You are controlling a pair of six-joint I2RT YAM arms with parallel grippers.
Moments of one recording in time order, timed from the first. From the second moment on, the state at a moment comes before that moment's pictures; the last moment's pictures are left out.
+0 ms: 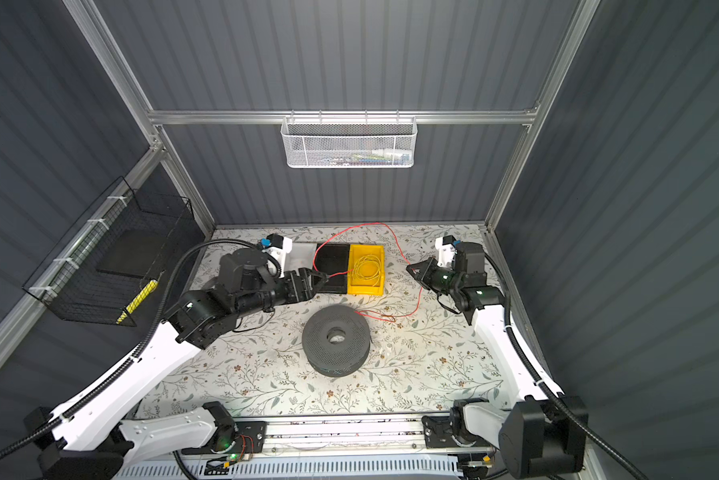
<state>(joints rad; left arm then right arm) -0.83 1.16 1.31 -0.61 0.03 -0.72 0.09 1.19 0.95 -0.30 -0.59 0.74</state>
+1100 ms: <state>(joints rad) -1.10 1.19 1.08 0.13 -0.33 -0.08 0.13 1.25 0.92 -0.12 -0.72 0.94</state>
